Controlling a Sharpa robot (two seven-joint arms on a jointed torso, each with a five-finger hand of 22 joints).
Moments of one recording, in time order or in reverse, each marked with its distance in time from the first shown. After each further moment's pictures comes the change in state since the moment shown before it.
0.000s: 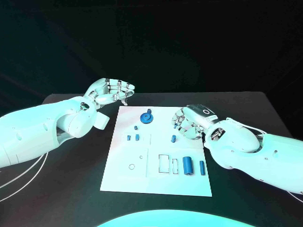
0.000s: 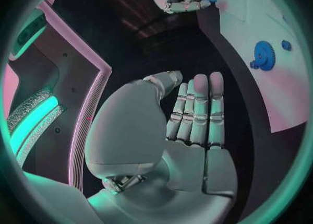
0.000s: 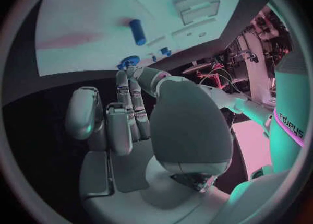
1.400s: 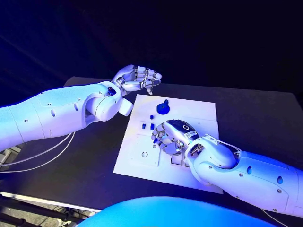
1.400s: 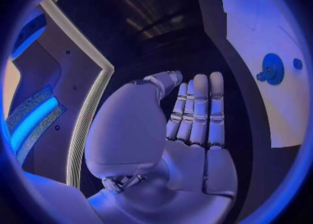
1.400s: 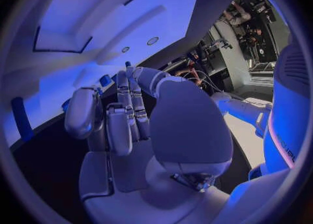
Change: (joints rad) left arm 0.000 0.039 0.000 0.009 0.016 -0.007 0.002; left_hand 0.000 0.000 0.000 0.000 0.000 0.000 0.000 0.004 0.000 -0.007 0.000 0.000 -0.003 0.000 0.000 0.000 -0.002 0.000 0.000 0.000 0.000 0.000; right arm -0.123 0.247 -0.033 -0.072 0.060 -0.004 0.065; right_hand -0.001 -0.002 0.009 -0.010 -0.001 -0.002 -0.002 0.000 0.004 0.007 0.000 -0.006 -0.002 0.000 0.000 0.000 0.001 0.000 0.000 0.000 -0.010 -0.001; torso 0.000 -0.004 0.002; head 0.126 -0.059
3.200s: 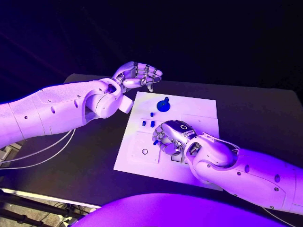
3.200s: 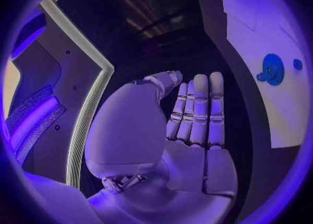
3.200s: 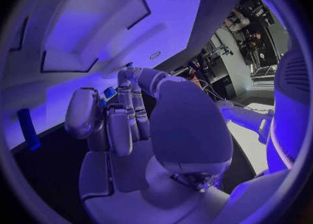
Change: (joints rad) left arm 0.000 0.001 0.000 -0.001 0.000 0.000 -0.002; left_hand 0.000 0.000 -0.003 -0.003 0.000 0.000 0.000 0.000 -0.001 -0.007 0.000 0.000 -0.001 0.000 0.000 0.000 -0.001 0.000 0.000 0.000 0.000 -0.001; right arm -0.003 0.011 -0.005 -0.006 -0.034 0.076 -0.046; right_hand -0.005 0.003 0.002 -0.003 -0.001 0.000 0.000 -0.004 0.002 0.014 -0.010 -0.005 0.000 0.000 0.000 0.004 0.000 0.000 0.000 0.000 0.000 0.000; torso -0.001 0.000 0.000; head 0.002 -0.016
